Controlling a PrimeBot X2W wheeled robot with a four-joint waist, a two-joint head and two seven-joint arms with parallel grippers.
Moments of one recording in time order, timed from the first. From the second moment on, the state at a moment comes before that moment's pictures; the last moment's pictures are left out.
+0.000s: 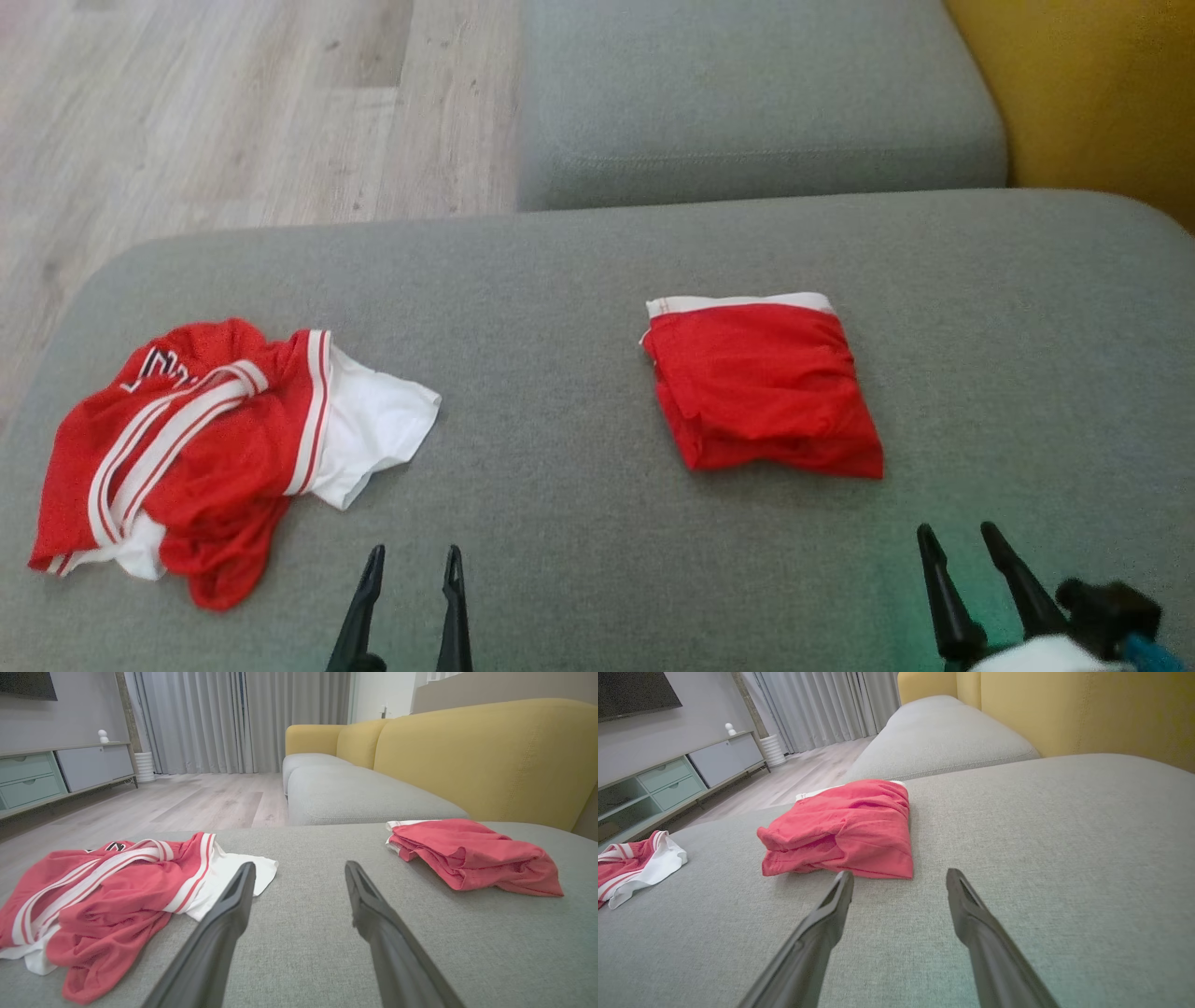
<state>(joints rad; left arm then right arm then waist) 0.21 0.06 -0.33 0.13 -0.13 0.18 -0.25 0.15 -0.20 0.17 0.34 0.38 0.13 -0.25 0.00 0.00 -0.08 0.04</state>
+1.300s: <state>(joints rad) -0.01 0.06 -0.42 0.15 -0.14 0.18 -0.25 -0.49 -0.50 0.33 0.72 0.67 0.13 0.18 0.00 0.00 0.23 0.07</state>
